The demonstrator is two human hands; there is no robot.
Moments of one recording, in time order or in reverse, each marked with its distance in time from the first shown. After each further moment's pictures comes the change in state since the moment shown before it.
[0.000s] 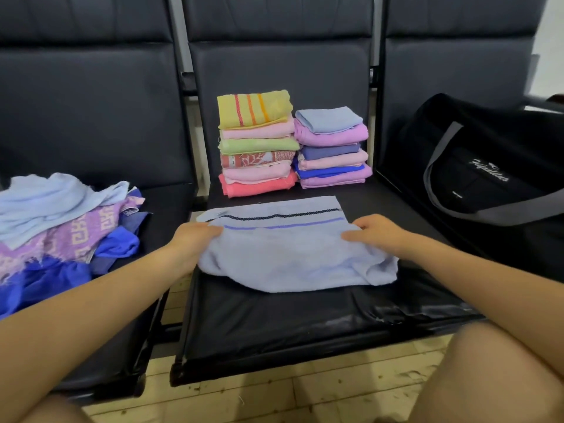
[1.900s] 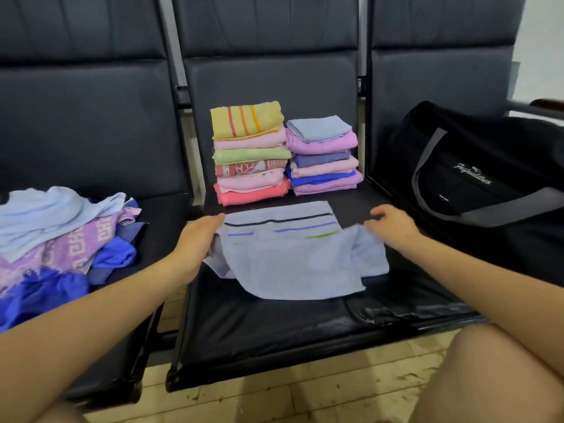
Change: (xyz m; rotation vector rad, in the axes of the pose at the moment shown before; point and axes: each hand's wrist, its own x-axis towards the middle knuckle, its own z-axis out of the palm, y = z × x) left_hand -0.032 0.018 0.012 -0.013 -0.131 0.189; right_hand 0.006 0.025 -0.023 -0.029 0.428 0.185
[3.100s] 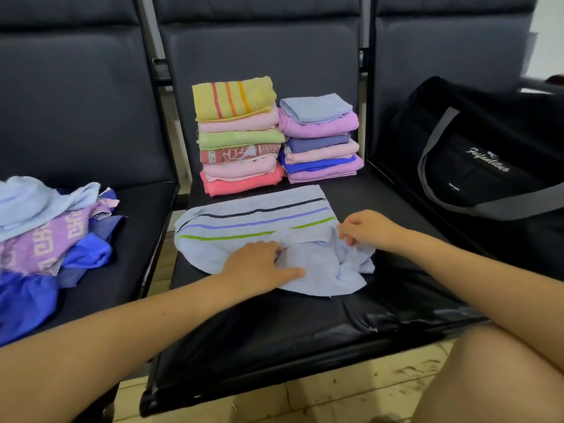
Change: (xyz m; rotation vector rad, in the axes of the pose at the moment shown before) left_hand -0.010 -0.034 0.087 1.123 -0.346 0.390; right_hand 0.000 -0.015 0.022 -0.055 -0.448 -0.168
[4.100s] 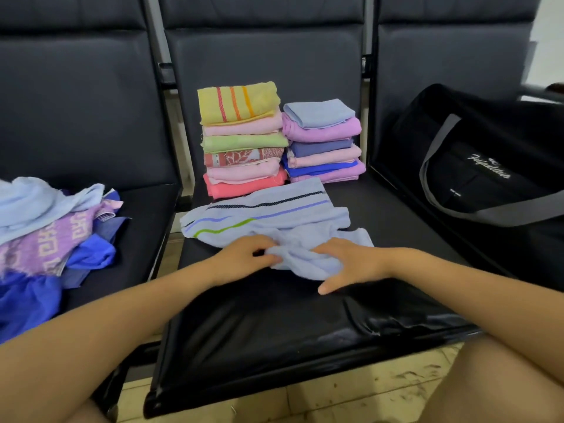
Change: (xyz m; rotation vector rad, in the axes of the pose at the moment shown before) left_hand 0.021 -0.047 -0.006 -0.303 -0.075 0.200; right_hand -0.021 -0.016 0.027 -0.379 -0.357 -0.198
